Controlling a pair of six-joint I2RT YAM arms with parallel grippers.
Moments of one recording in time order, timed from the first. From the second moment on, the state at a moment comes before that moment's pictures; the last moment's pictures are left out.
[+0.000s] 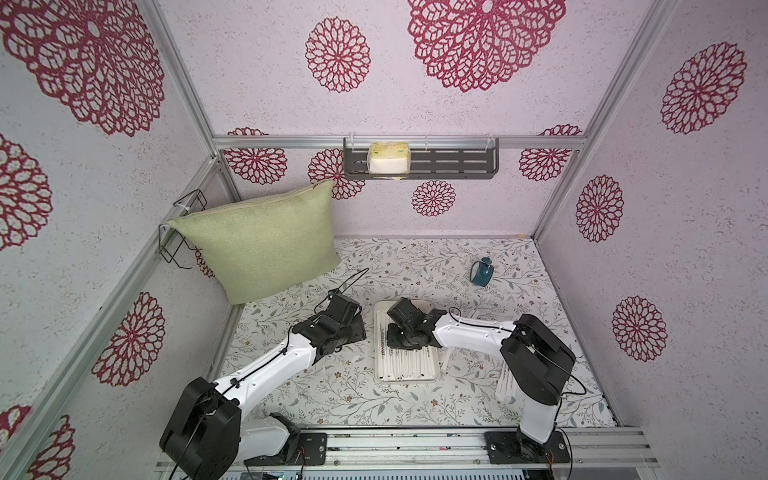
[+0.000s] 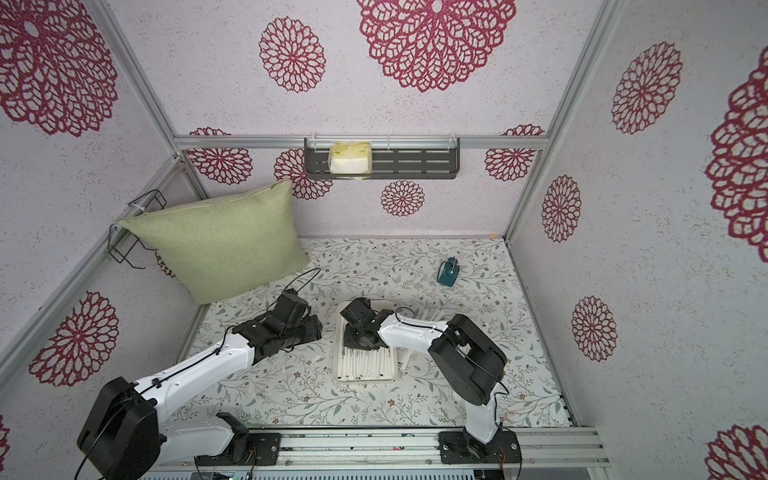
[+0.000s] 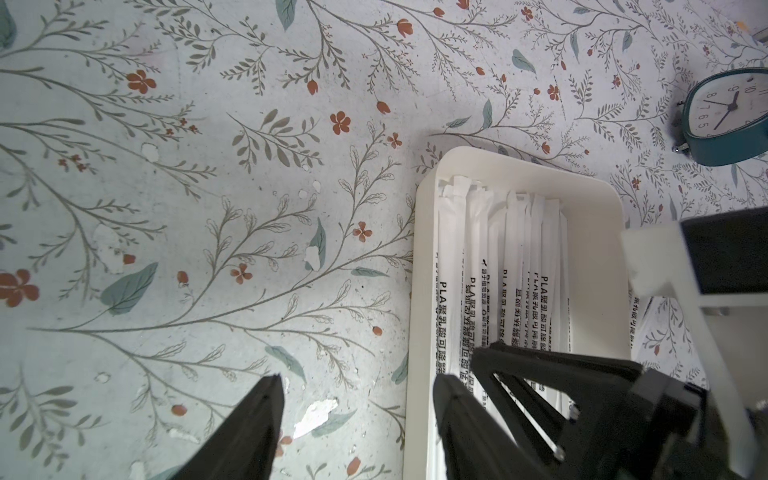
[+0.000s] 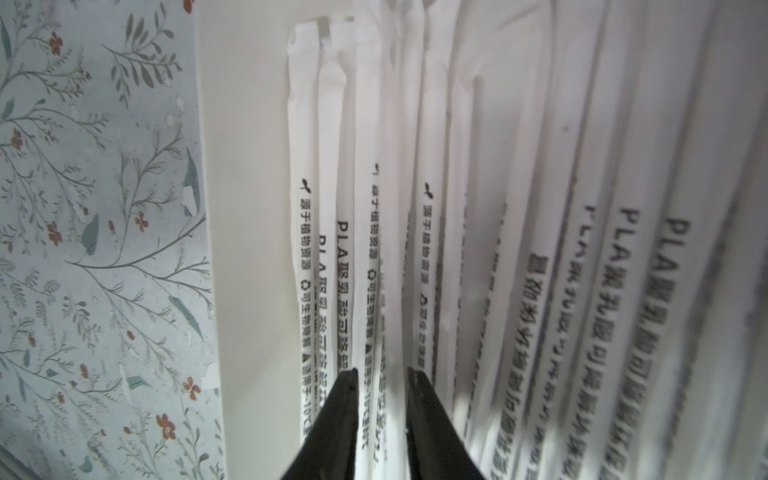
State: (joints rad) left arm -0.56 1.29 0.79 -0.45 -0.15 -0.73; right arm 0.91 1.81 1.17 -0.41 0.01 0.88
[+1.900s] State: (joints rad) left arm -0.58 1.38 0.88 -0.40 -0.15 -0.71; right arm 0.81 1.51 1.12 -0.52 0.14 0.67
